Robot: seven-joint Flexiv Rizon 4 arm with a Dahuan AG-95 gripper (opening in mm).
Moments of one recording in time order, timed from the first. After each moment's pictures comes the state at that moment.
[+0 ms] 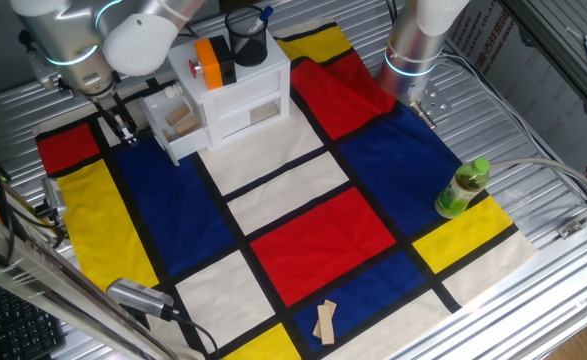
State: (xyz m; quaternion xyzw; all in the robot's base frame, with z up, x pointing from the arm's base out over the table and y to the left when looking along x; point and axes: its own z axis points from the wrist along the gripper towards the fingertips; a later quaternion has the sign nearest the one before) arm 0.672 -0.157 0.047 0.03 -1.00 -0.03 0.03
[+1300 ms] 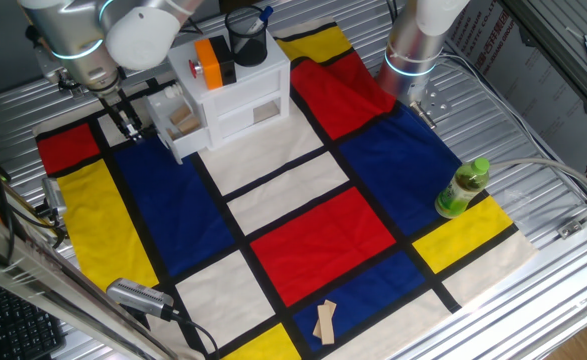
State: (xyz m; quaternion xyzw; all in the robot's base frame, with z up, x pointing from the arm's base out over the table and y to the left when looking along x) arm 0.658 -0.156 0.047 0.02 -1.00 -0.04 0.03
